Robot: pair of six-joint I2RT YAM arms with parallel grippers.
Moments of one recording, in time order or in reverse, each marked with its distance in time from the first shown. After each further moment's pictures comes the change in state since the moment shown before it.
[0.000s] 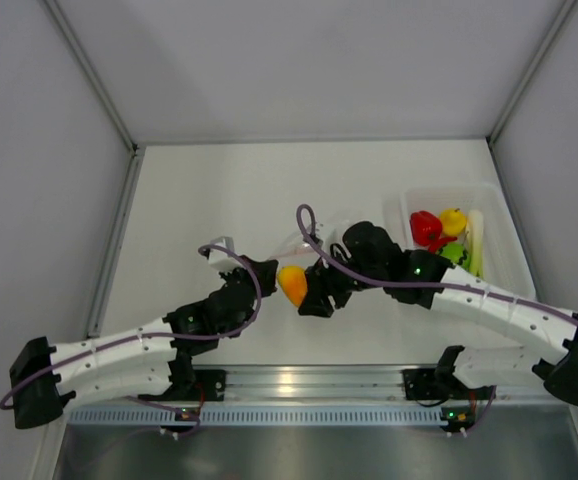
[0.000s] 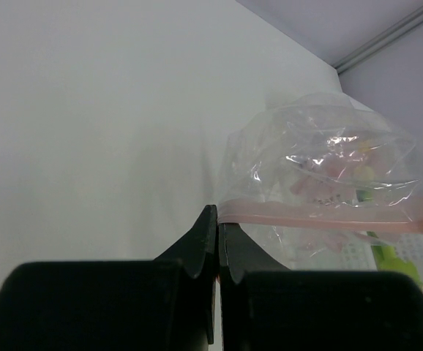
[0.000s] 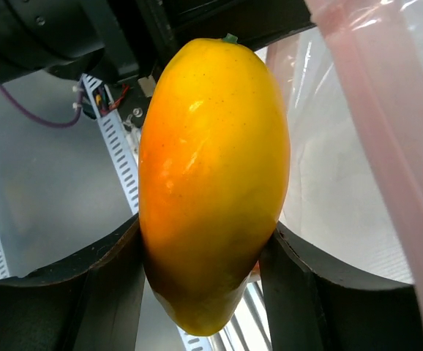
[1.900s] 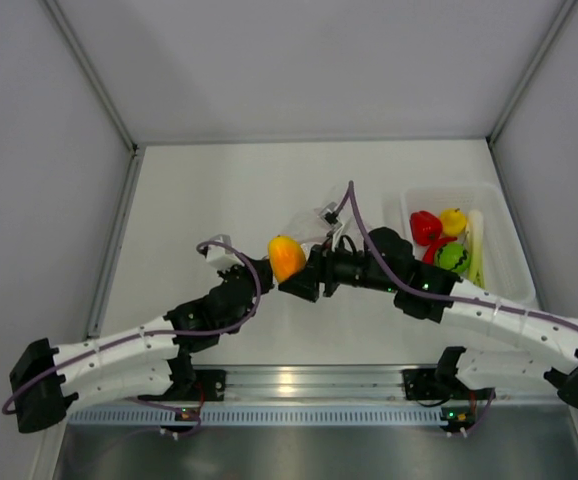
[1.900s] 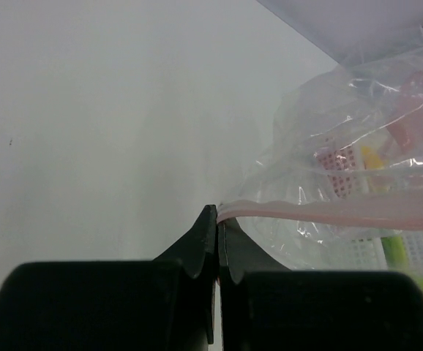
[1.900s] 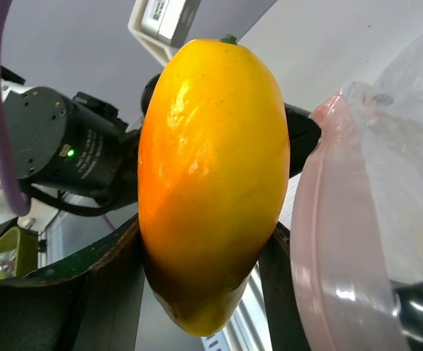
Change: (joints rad) left arm 0.052 0.005 -0.010 0.002 0.056 -0.031; right arm 0.045 -0.086 -0.129 0.490 0.143 0.291
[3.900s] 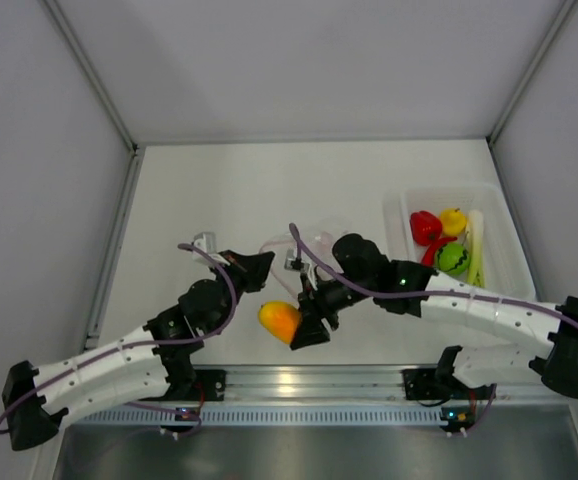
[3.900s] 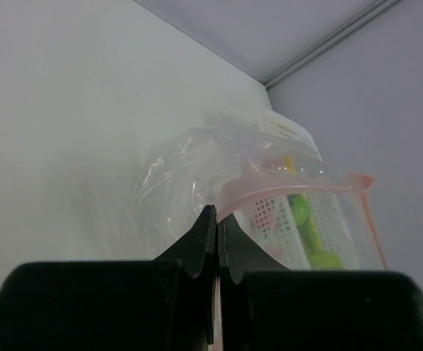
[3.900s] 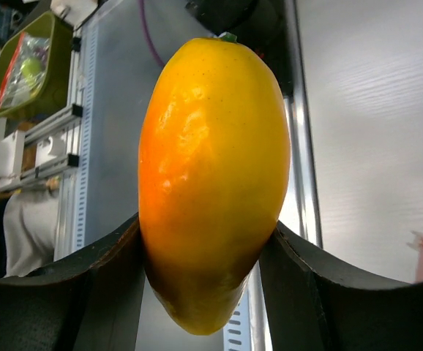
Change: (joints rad) left arm 0.030 -0.190 -0.035 0.101 0.132 0.077; right arm 0.014 0.088 0.030 -0.274 -0.486 -0.267
